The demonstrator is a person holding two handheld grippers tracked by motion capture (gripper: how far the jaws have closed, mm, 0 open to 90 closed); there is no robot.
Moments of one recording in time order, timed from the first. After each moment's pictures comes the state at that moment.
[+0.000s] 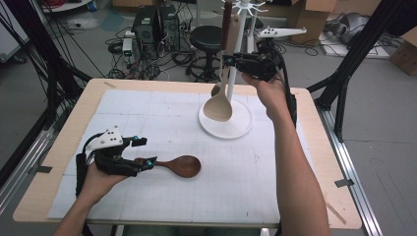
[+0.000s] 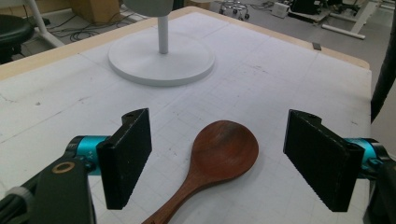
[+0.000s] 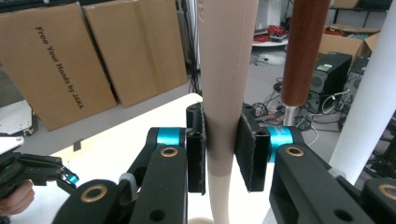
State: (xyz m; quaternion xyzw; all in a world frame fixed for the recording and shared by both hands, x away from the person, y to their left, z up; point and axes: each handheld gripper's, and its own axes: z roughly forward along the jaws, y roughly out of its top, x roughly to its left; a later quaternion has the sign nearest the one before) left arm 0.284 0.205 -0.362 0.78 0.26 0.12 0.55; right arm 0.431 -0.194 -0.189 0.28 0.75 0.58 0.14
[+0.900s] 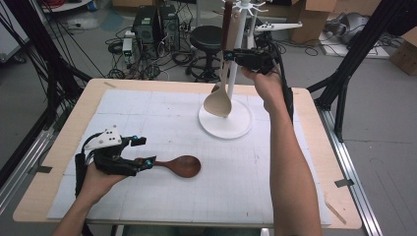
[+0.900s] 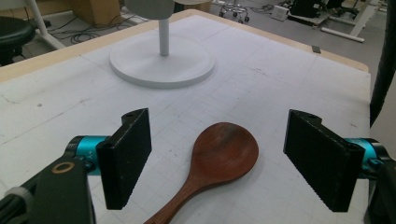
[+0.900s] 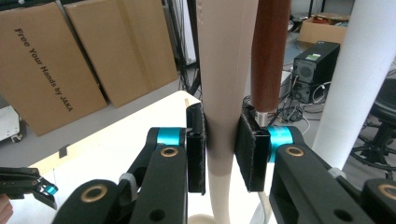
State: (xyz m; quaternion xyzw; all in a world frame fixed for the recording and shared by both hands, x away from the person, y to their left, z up) left arm 0.284 0.206 -0.361 0.78 0.26 0.12 0.55; right arm 0.452 -0.192 -0.190 0.31 0.75 0.57 0.14
